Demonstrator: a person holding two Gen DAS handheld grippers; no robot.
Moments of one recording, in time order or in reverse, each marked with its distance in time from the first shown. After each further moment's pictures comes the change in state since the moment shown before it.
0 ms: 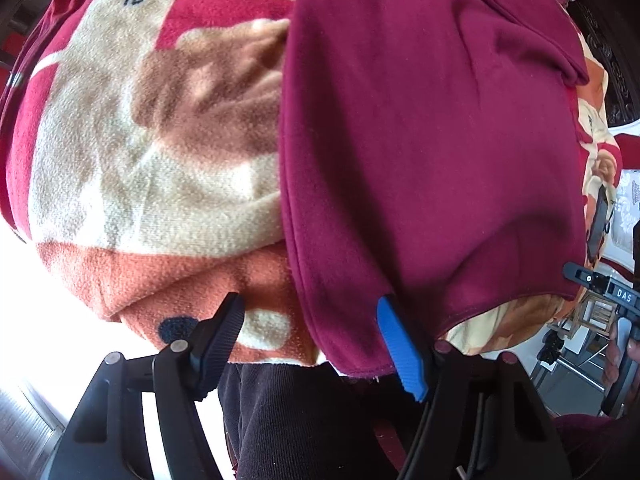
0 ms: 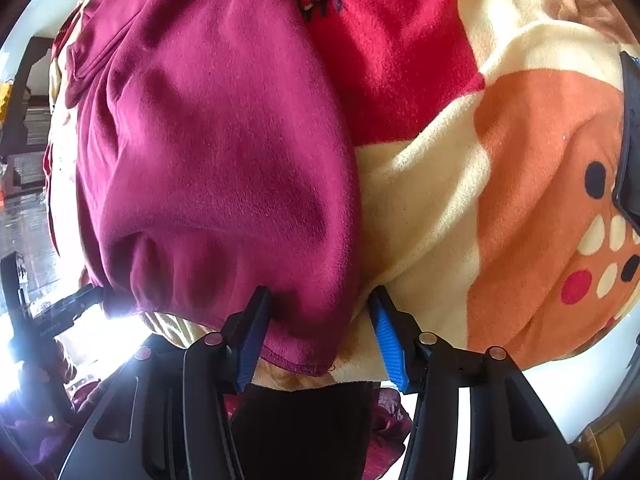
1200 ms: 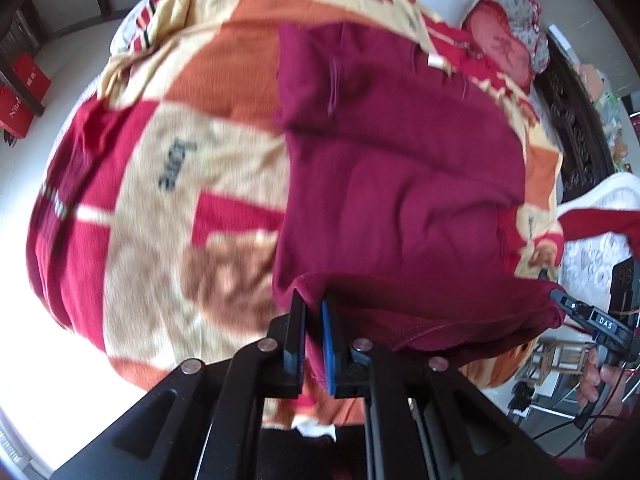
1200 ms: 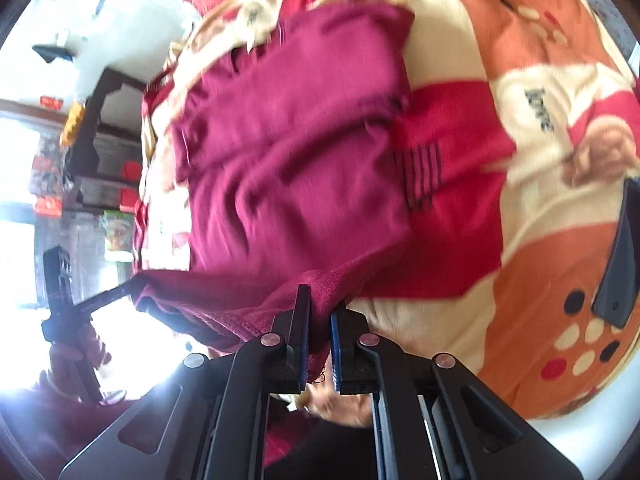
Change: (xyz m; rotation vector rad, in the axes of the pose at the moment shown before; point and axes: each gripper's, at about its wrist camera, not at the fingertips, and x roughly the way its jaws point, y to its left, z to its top) left arm -0.127 0.013 0.076 -0.042 -0.284 -0.133; right arm -0.118 0.042 0.049 -0.084 -0.278 0.210
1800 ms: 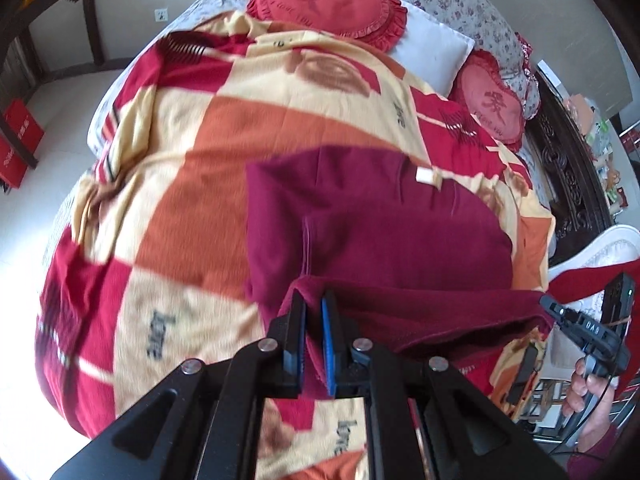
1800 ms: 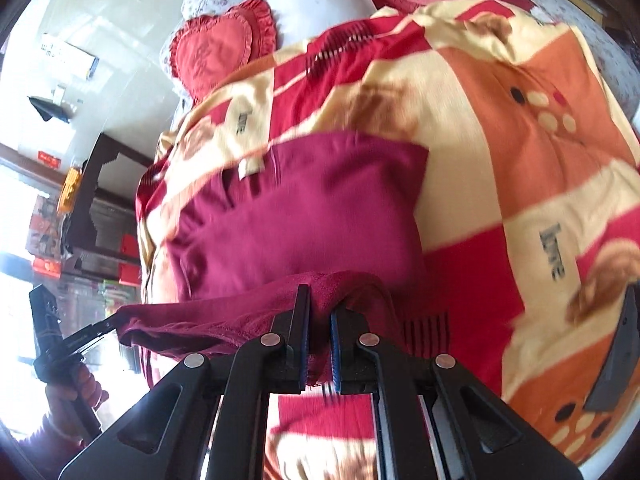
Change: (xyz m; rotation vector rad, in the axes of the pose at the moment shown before) left arm -0.009 -0.022 0.128 0.032 -0.179 -0.008; right arm -0.006 0.007 0.118 0.050 -0.225 -0.013
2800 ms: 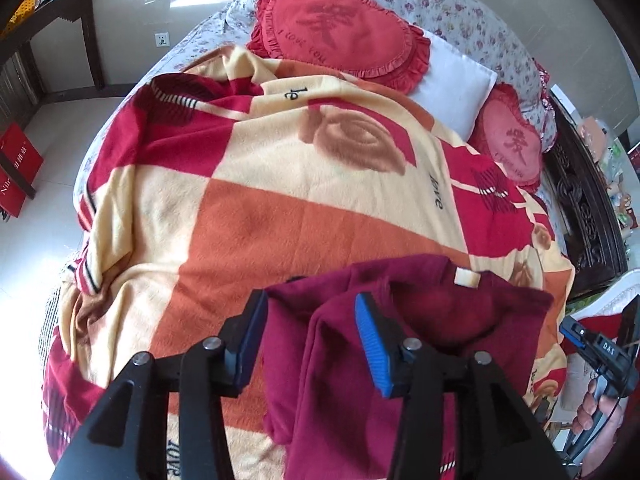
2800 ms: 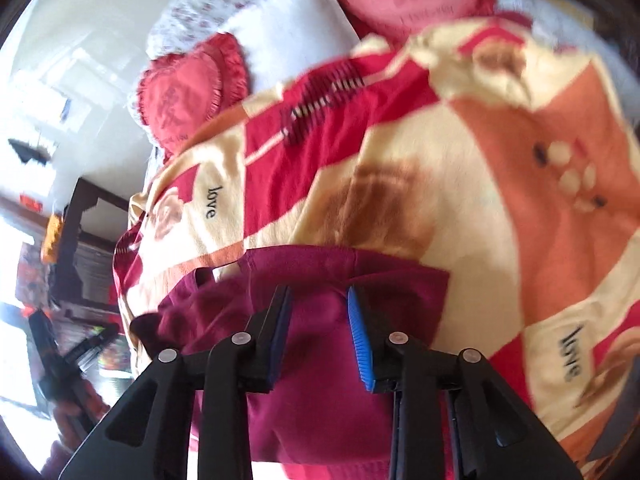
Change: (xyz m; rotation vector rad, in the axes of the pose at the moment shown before) left arm 0.044 0.025 0.097 -0.010 -0.091 0.015; right arm 0.036 0.005 0.086 0.039 -0.109 -0.066
